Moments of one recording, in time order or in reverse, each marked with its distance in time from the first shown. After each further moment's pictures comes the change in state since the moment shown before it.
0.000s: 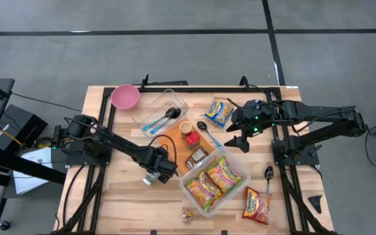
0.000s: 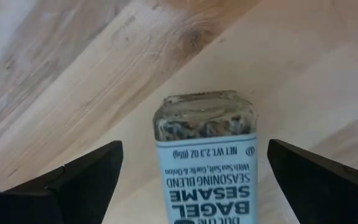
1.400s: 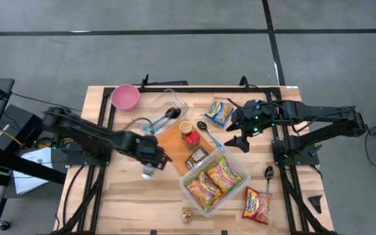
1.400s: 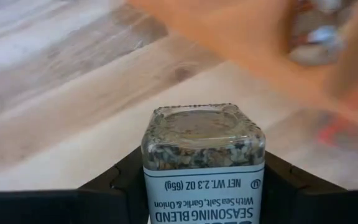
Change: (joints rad) left arm 0.041 -0.364 -0.080 0.013 -0.018 -0.250; right arm 0.001 0.000 0.000 0.000 0.006 -0.016
